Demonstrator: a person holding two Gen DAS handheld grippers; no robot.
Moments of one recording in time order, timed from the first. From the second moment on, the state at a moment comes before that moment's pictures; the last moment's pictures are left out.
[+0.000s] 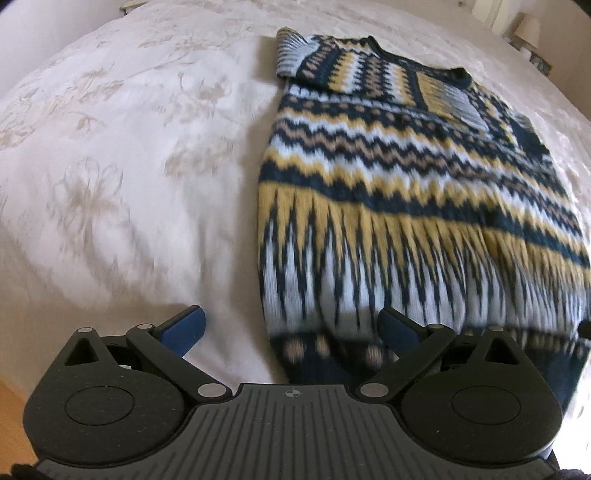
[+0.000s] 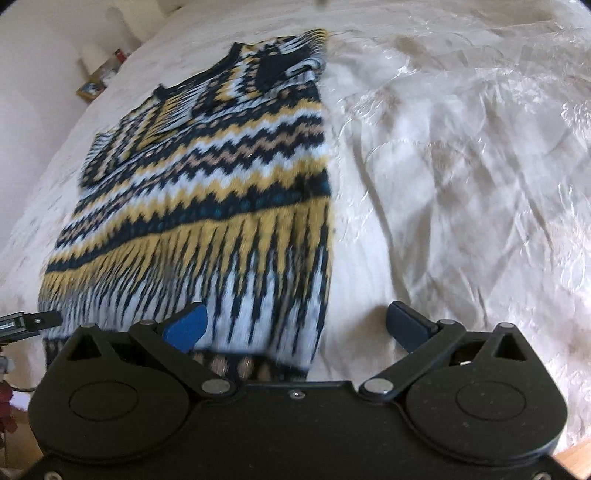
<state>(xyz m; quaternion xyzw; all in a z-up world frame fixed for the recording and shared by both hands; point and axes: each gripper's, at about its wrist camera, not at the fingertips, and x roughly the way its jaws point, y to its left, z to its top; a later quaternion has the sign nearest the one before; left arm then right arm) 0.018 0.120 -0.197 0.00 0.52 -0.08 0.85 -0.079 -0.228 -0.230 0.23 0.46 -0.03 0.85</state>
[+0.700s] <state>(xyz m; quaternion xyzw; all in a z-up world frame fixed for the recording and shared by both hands) -0.025 0.115 -0.212 0.03 0.52 -0.11 0.85 -0.099 -0.204 -0.241 0.20 0.50 0.07 0.84</state>
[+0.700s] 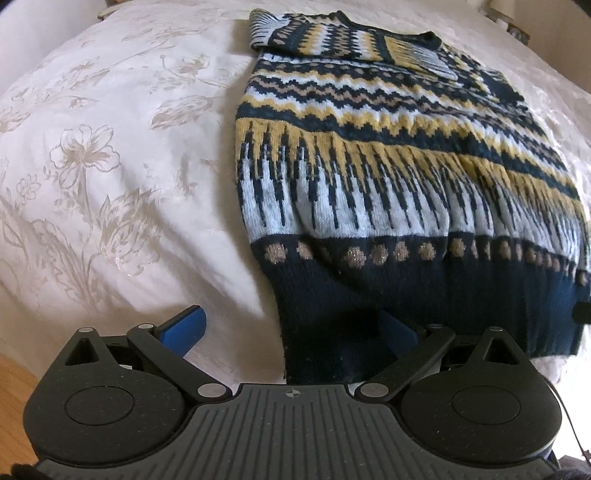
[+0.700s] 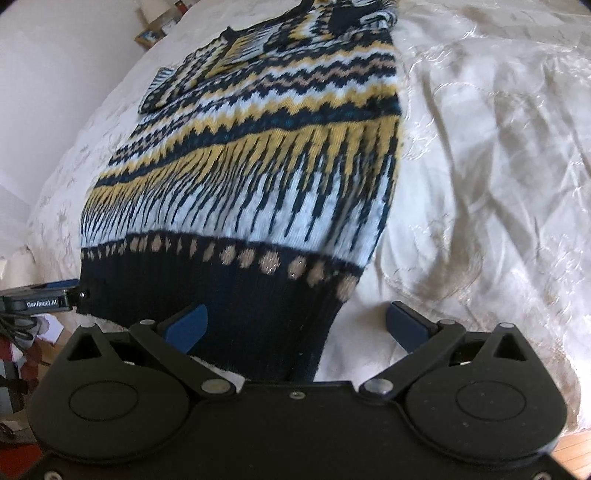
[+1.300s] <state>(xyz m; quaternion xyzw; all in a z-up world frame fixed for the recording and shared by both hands) -0.012 0.111 -0.213 -0.01 0.52 -0.16 0.84 -0.096 -0.192 -0.241 0.21 0.51 0.08 0.83</state>
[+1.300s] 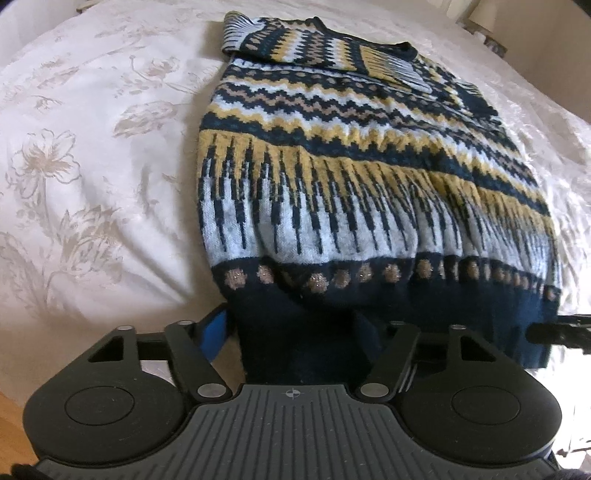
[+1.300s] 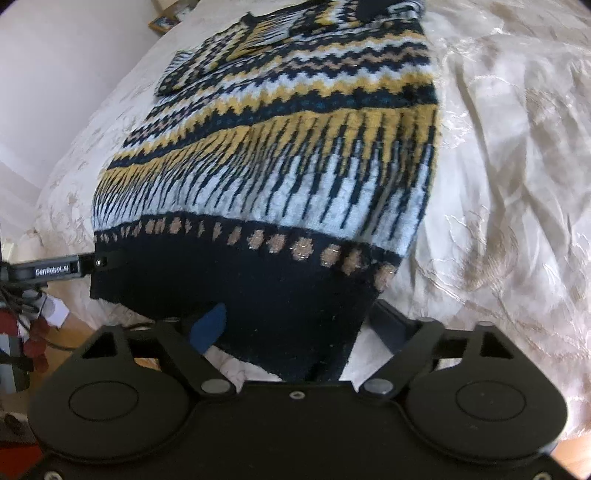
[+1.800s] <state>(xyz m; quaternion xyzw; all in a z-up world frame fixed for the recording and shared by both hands) -0.019 0.142 -0.199 -0.07 0.52 -0.16 0.84 -0.099 -0.207 -0.236 0.27 0.51 0.08 0.81</state>
